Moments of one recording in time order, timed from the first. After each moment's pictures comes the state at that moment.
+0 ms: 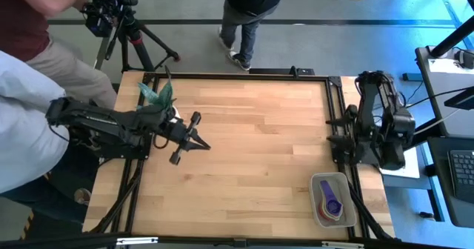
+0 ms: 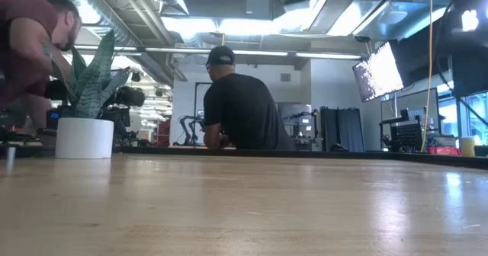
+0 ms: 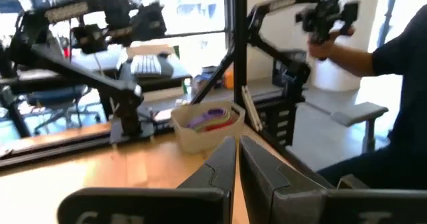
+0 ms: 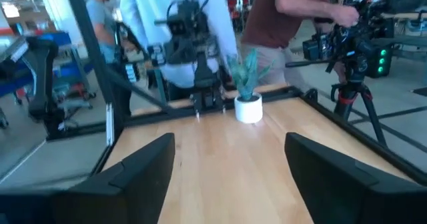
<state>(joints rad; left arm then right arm) -0.07 0.91 0.56 0.37 0.29 0.05 1.46 0.60 0.83 -1.57 1.52 1.53</state>
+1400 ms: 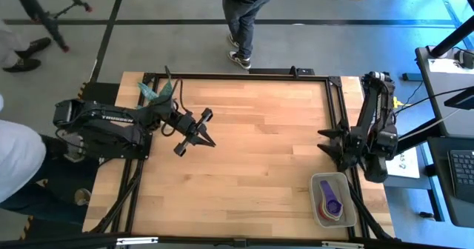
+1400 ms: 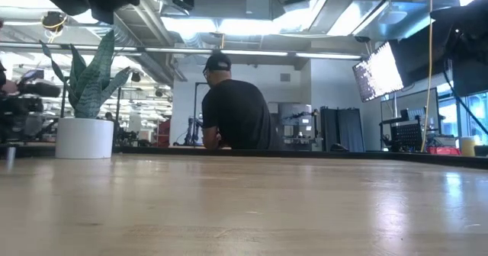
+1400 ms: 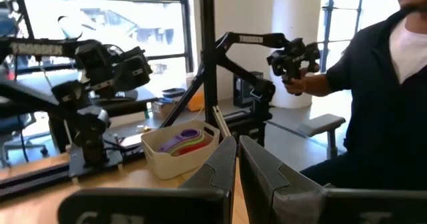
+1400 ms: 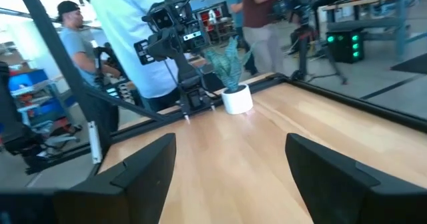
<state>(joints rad) 0.14 1.12 0.54 0.72 0.70 -0.03 1.34 0.58 0.51 -1.11 1.57 1.51</state>
